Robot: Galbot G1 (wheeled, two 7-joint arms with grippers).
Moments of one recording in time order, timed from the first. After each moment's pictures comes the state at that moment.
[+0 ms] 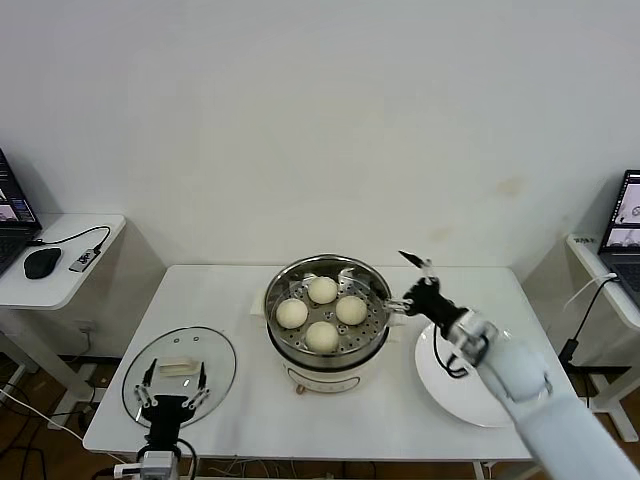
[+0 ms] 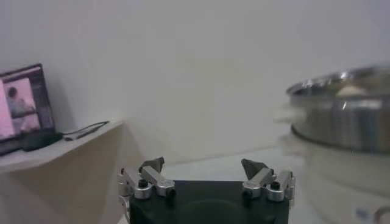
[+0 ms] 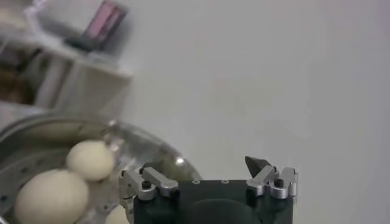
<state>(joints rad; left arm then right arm) 1.64 -1.32 -0.57 -1.95 0.21 -0.03 -0.24 -1.07 0.98 0.37 1.84 0.22 0.04 -0.26</state>
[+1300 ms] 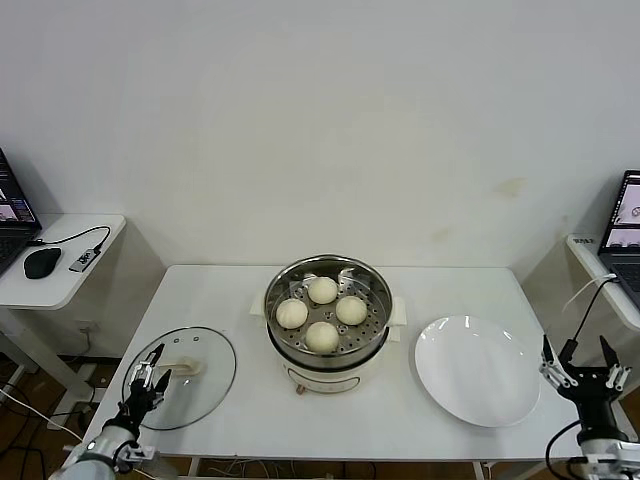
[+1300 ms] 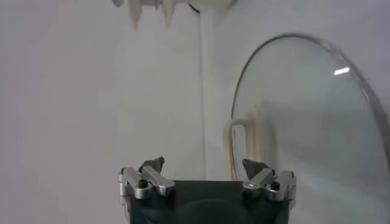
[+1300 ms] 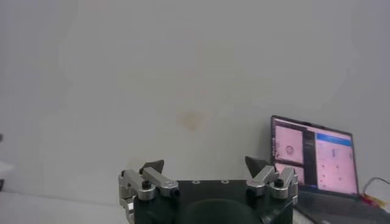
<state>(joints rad) 1.41 -1.02 -0.59 -1.55 1.13 -0.14 -0.17 -1.60 1.40 1.04 1.98 0.19 0.15 -0.14</state>
